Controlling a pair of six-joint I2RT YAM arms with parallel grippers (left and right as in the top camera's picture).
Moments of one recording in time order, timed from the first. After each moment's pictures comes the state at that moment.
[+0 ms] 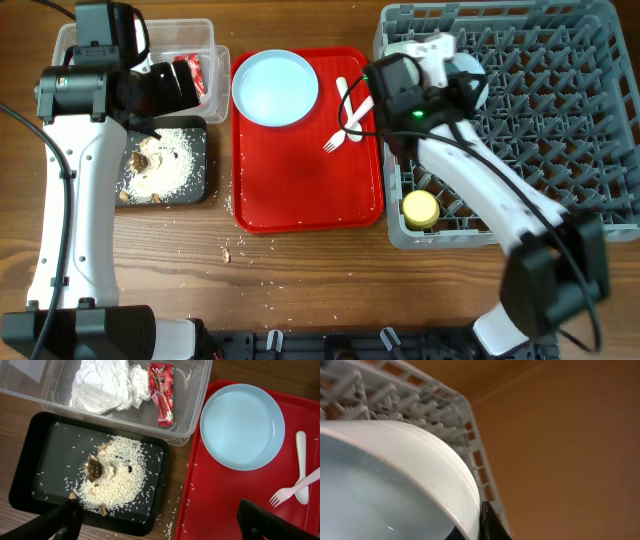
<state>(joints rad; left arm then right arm) 0.03 1.59 1.68 -1.14 -0.07 -0.22 0.47 1.77 1.33 -0.57 1.34 -0.10</state>
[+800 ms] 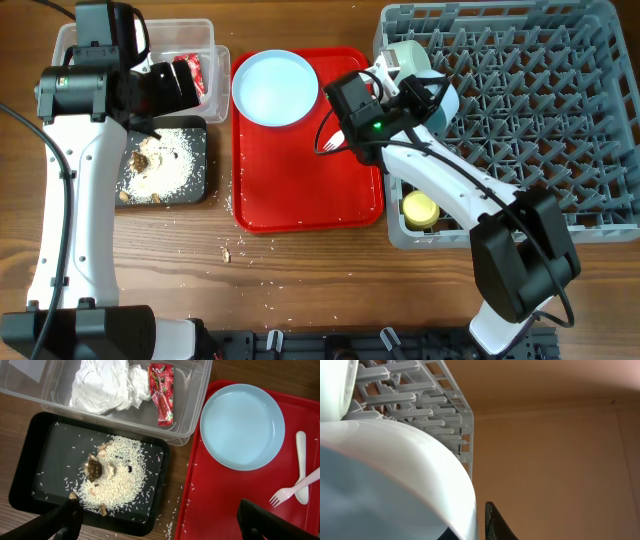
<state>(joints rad) 0.03 1.59 1.68 -1.14 -0.07 -0.22 0.57 1.87 1.33 -0.49 1.39 -0.44</state>
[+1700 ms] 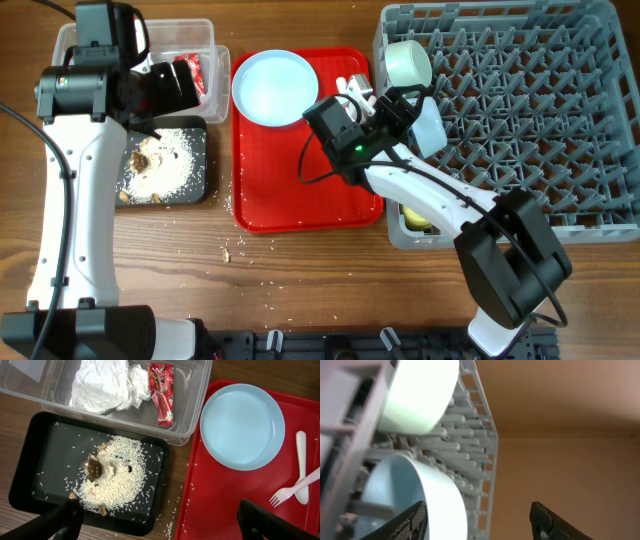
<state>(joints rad) 0.03 1.59 1.68 -1.14 -0.07 -0.22 0.67 1.87 1.24 -0.40 1.28 -0.46</state>
